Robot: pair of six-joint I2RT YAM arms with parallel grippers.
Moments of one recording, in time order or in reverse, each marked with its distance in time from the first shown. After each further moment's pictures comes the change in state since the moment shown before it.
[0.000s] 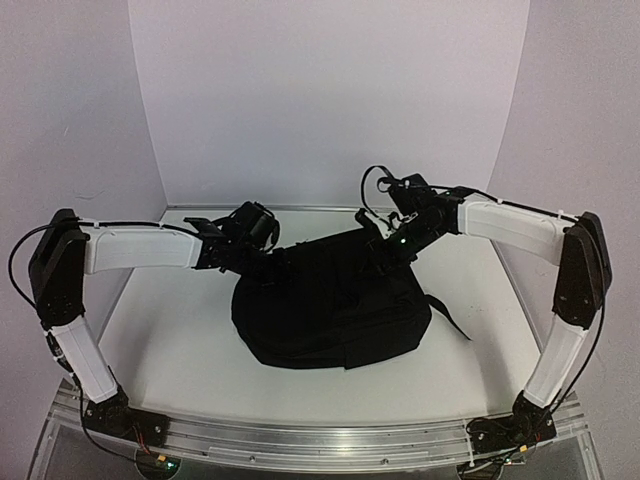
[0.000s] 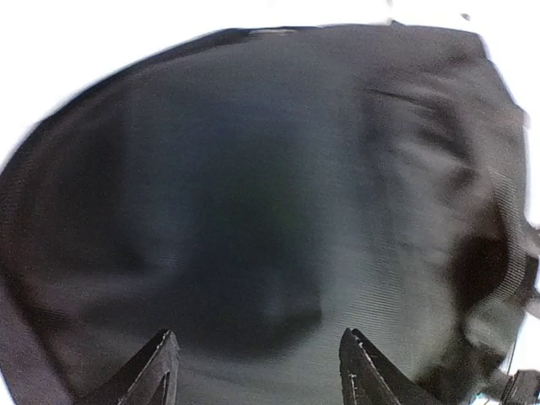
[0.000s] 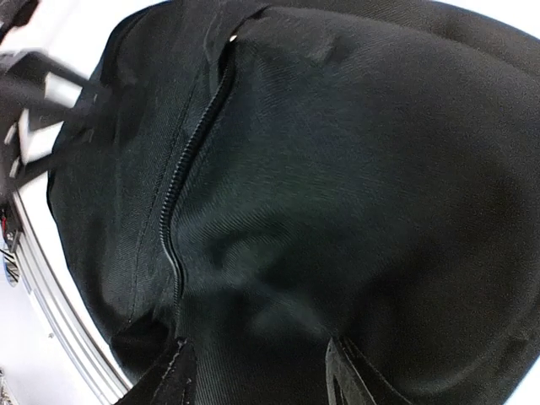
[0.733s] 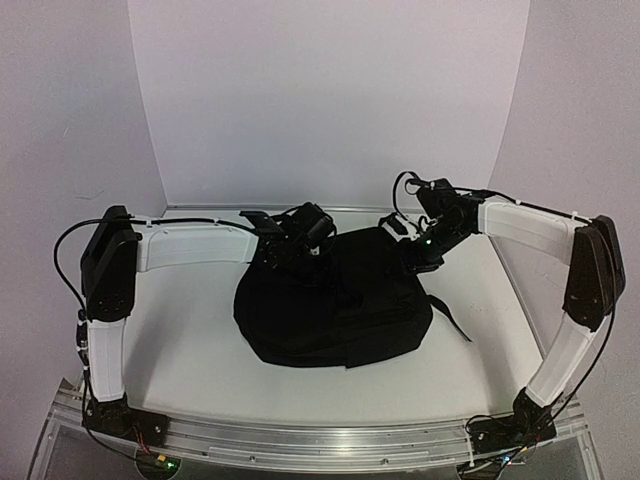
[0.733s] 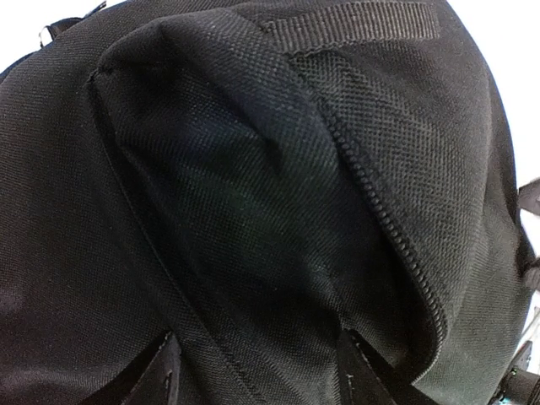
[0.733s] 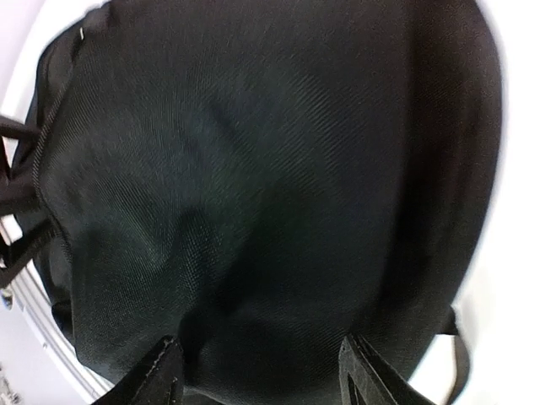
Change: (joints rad) left arm -0.178 0.282 0.417 -0.195 -0.122 0.022; right arm -0.137 -0.069 -0.101 -0.046 0.005 0.022
